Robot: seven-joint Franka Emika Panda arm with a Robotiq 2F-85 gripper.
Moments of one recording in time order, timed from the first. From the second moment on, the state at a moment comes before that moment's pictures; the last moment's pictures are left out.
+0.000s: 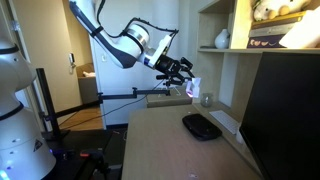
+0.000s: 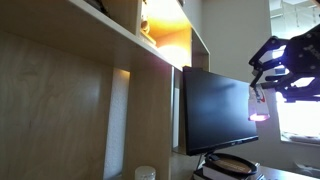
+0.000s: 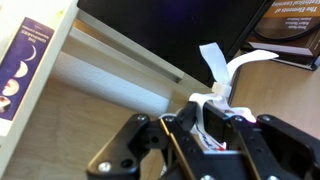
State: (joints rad) arm 0.25 -0.01 0.21 -2.34 -1.74 2.37 0.05
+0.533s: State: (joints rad) arm 0.25 -0.06 0.21 -2.37 -1.74 2.37 0.05
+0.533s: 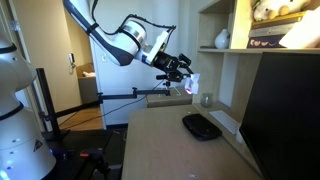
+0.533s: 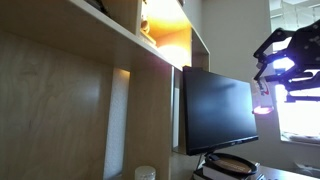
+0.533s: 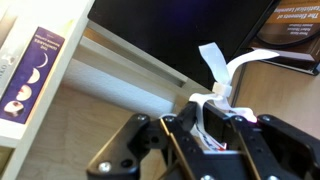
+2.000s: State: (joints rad) arm 0.21 -0.09 0.18 -2.22 -1.73 2.37 0.04
